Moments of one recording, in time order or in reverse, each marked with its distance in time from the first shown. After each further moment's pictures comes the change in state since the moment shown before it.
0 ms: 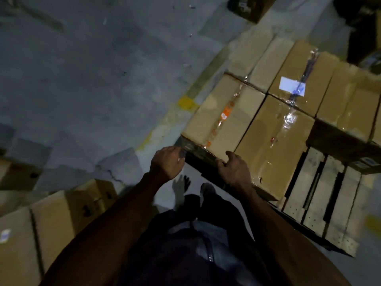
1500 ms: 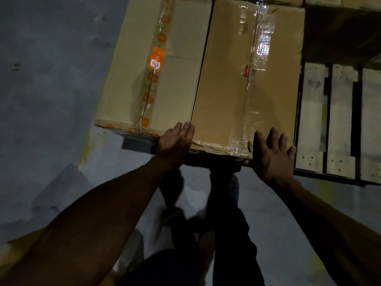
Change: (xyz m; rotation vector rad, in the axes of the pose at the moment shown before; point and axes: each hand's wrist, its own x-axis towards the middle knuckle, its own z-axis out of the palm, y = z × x) left_hand 0.221 0.081 0.306 0.617 -0.028 0.572; right_hand 0.134 0.351 0.138 -0.321 0.048 0.252
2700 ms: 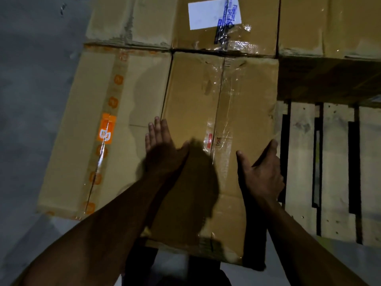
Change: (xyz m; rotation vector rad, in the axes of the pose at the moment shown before) left_hand 0.230 0.019 -0.051 -0.525 0.047 -0.572; right_hand 0.179 0.036 -0.078 0.731 0.200 0.425
